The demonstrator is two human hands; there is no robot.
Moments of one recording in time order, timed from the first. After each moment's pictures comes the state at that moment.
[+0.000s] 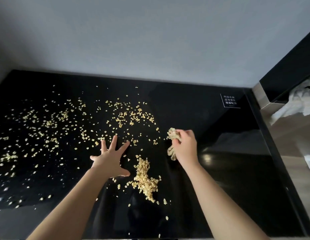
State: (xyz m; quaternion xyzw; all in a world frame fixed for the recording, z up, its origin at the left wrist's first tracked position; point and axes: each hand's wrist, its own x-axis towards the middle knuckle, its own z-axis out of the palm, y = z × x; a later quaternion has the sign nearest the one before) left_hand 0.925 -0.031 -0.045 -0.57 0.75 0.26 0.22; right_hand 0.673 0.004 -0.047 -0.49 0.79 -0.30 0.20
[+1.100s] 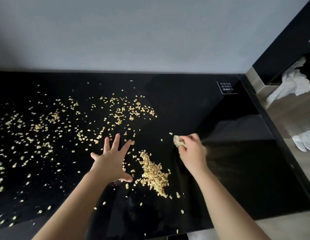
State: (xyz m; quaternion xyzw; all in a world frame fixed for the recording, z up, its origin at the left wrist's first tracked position) left_hand 0.942 -0.032 -0.058 -0.49 0.81 0.20 0.24; right_hand 0.689 0.046 -0.078 -0.50 0.83 -0.21 0.13
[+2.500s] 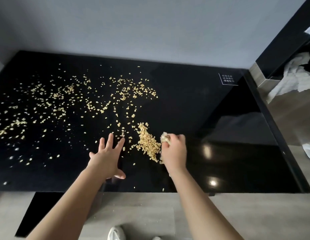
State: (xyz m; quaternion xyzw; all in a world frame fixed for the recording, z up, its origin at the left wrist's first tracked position) left_hand 0.961 0.080 -0.054 -0.57 0.76 0.22 0.22; right_hand 0.758 0.120 -0.071 -0.45 0.82 -0.29 0.18
